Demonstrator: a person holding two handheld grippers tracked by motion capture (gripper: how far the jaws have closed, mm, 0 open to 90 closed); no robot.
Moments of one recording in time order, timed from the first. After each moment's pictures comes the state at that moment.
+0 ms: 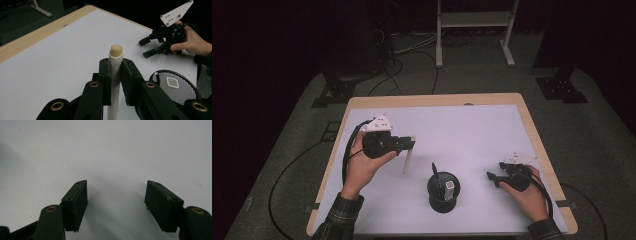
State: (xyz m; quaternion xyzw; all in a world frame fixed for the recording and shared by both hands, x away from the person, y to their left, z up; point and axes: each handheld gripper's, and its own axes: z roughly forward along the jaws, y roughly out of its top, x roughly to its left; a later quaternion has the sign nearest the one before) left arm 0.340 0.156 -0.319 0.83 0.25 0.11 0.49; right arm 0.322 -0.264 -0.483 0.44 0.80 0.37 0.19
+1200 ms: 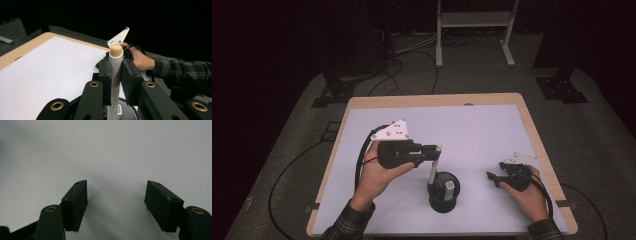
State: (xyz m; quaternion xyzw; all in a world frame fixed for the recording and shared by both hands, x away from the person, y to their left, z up) left arm 0.303 0.105 -0.296 0.82 0.14 0.03 0.56; right arm 0.322 -0.264 -0.483 0.44 0.80 0.37 0.19
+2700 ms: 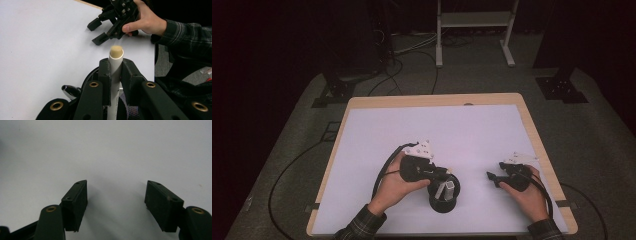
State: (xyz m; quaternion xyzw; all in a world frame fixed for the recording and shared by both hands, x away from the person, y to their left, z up) left arm 0.312 0.074 -0.368 0.87 0.16 -0.02 0.46; right arm 0.322 -0.264 -0.483 0.44 0.80 0.37 0.19
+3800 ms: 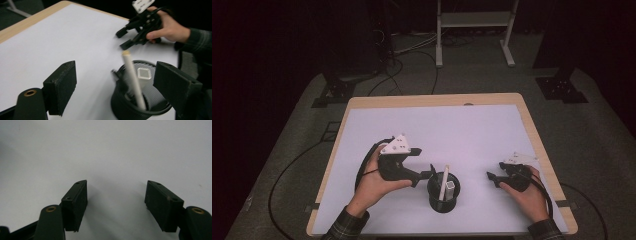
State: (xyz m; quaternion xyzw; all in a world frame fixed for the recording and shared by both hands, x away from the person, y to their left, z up) left arm 0.308 0.127 -0.351 0.85 0.21 0.09 0.48; right arm 0.322 -0.264 -0.483 0.44 0.80 0.37 0.19
